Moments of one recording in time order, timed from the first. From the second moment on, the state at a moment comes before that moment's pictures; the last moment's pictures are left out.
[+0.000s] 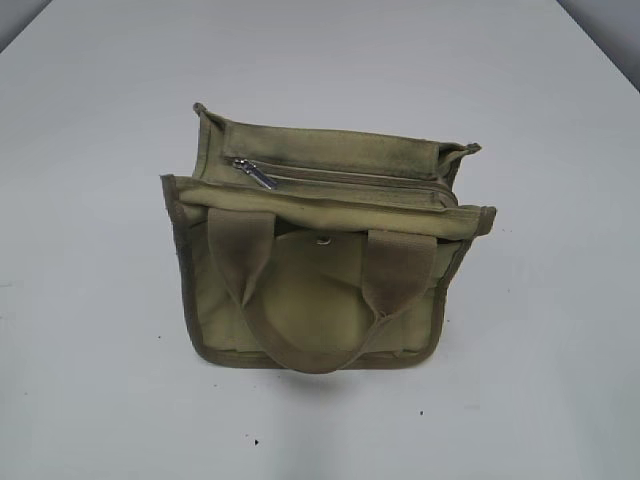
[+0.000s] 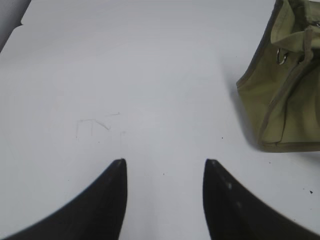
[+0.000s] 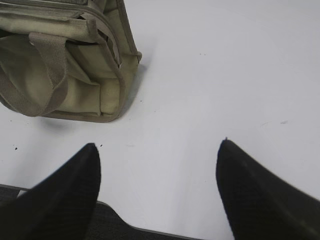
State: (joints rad) left arm -0.05 -0.01 -0.52 -0.05 1.06 0.04; right arm 0.00 -0.01 -0.49 0.28 1.08 -0.25
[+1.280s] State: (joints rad) left arm -0.05 -0.01 -0.52 -0.07 1.06 0.04; right arm 0.00 -0.01 -0.49 0.28 1.08 -0.25
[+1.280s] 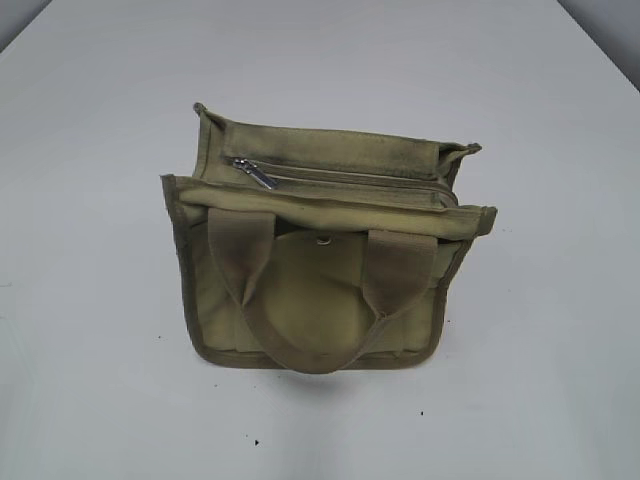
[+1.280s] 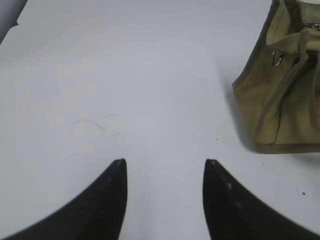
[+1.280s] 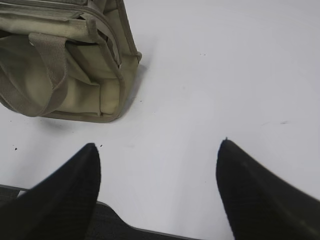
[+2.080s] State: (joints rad) left arm -0.05 0.98 -0.63 -1.24 0.81 0.62; right arm 0.09 0.31 -0.51 0.34 0.81 -0.30
